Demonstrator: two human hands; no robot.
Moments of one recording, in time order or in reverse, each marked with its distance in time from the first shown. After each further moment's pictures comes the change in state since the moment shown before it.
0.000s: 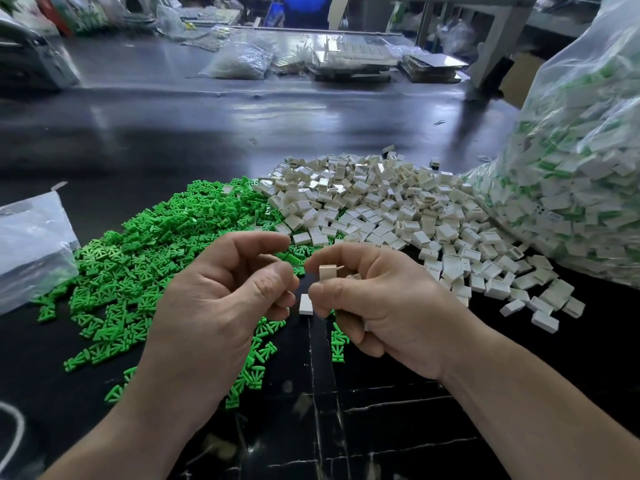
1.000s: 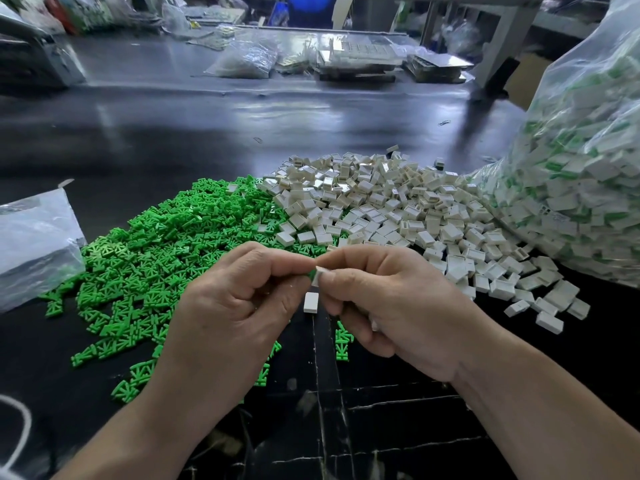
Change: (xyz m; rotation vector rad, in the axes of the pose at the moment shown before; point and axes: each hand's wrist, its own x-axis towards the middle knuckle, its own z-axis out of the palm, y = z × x) left_hand -0.004 0.003 0.001 0.438 -0.046 0.271; right_hand -0.005 -0.005 0.001 -0.021 -0.049 -0.065
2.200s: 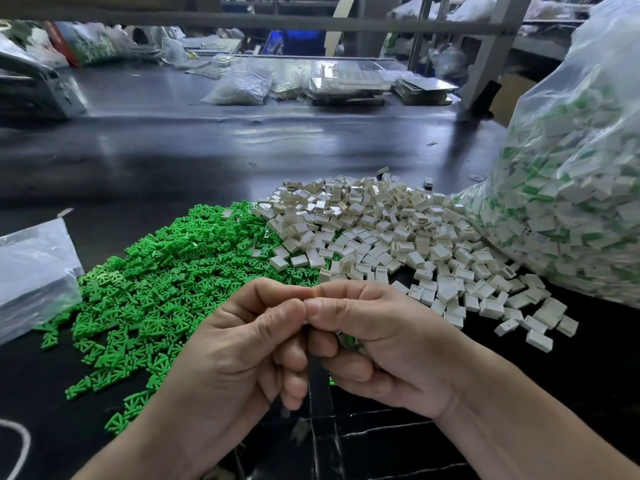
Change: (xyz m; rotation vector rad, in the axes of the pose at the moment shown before) left_hand 0.003 0.003 0.003 -1.091 -0.270 -0.559; right_hand -0.004 -0.004 0.005 0.386 -0.228 0.118
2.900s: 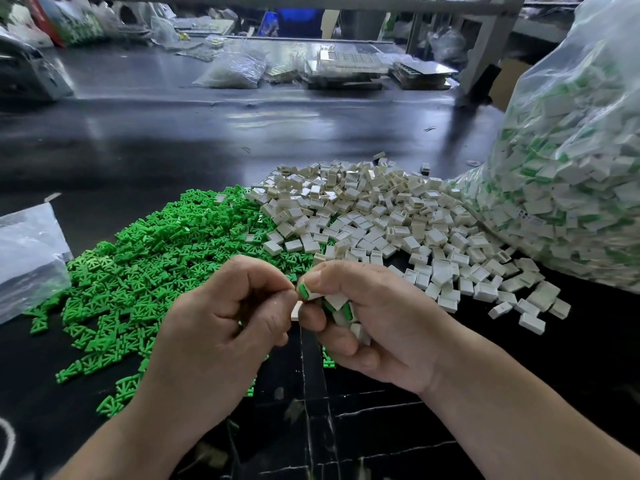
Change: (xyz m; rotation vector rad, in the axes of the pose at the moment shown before) left_hand -0.007 -0.002 0.003 1.150 0.316 0.548; right_hand 0.007 0.004 -0.006 -0.005 0.129 0.028
